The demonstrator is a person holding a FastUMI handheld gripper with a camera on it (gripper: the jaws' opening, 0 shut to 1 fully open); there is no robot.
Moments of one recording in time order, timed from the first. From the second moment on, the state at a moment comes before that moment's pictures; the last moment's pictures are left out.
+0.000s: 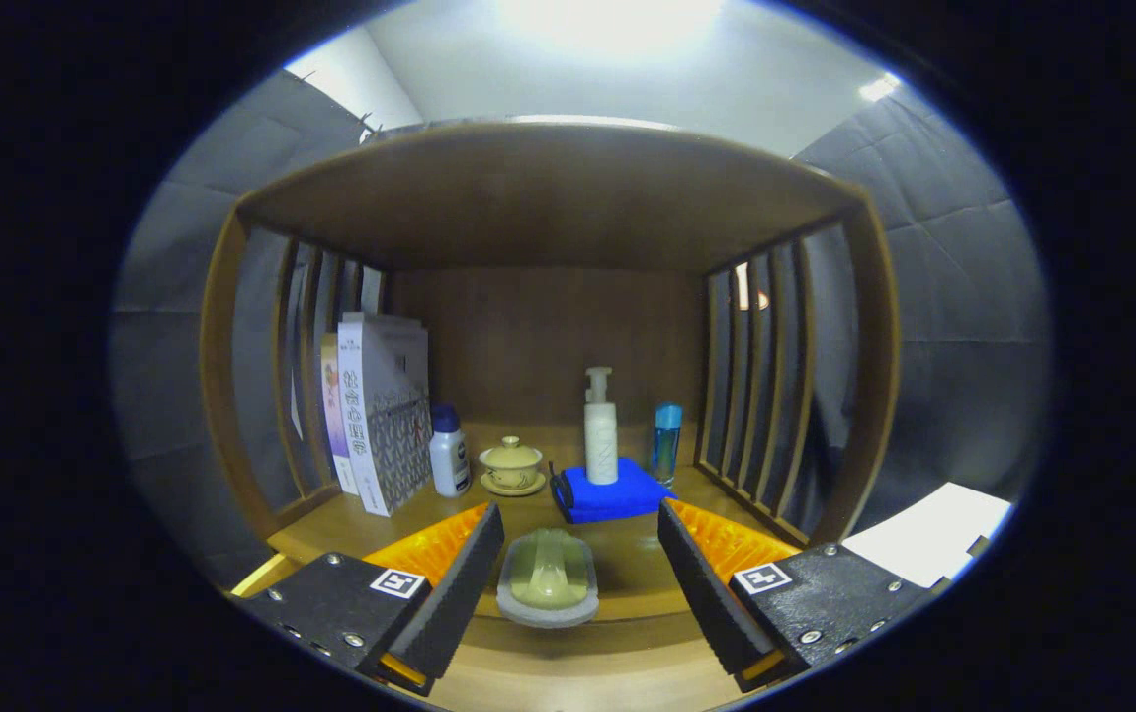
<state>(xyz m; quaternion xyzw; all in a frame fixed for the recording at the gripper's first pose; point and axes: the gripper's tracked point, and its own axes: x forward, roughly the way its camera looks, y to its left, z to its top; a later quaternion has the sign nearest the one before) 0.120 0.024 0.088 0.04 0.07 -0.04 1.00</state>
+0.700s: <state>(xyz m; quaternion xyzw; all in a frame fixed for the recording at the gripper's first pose) -0.002 0.039 0.077 0.05 0.01 -0.03 1.00</state>
